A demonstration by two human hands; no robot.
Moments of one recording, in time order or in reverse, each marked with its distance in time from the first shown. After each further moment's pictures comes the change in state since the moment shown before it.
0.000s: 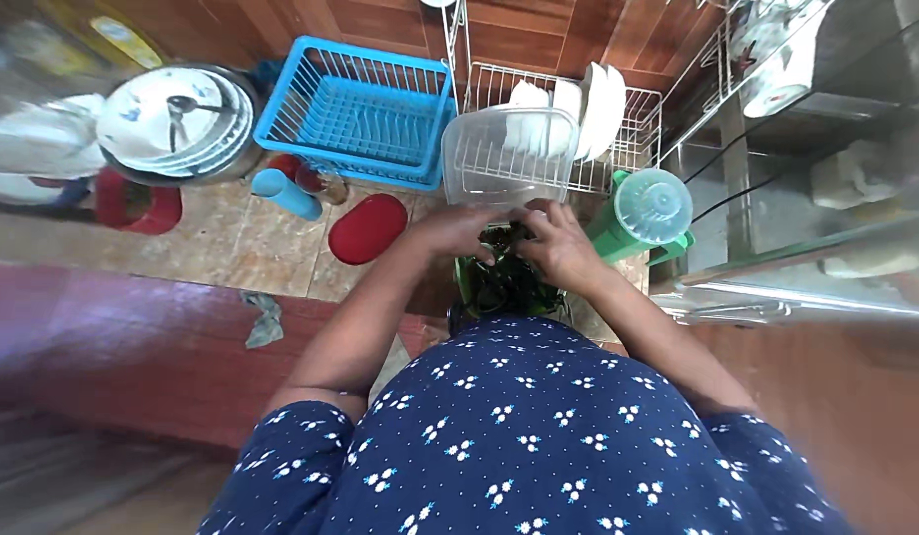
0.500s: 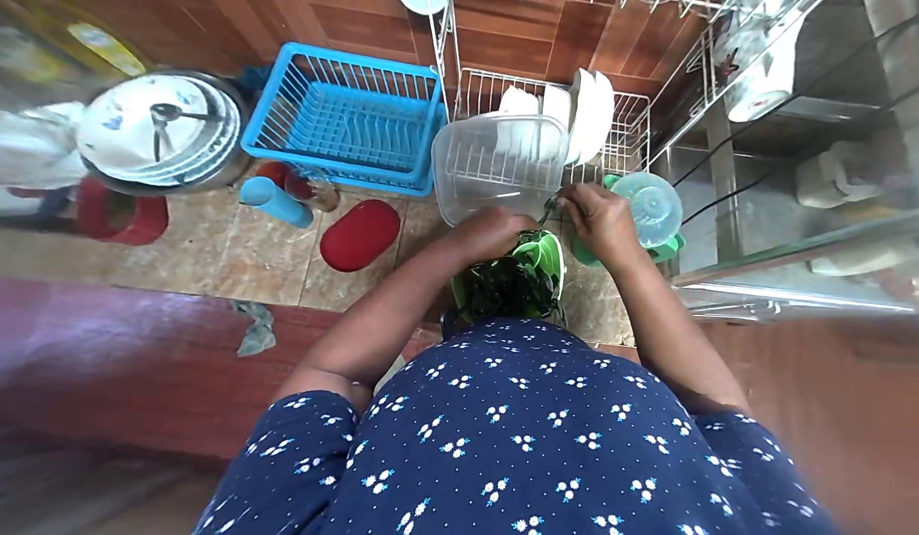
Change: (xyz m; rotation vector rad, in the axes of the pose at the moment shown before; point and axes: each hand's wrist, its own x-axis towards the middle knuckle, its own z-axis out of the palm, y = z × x) left_hand 0.039 0.024 0.019 0.018 0.204 0.377; right_hand -0.009 0.050 -0.029 0.044 0.268 0.318
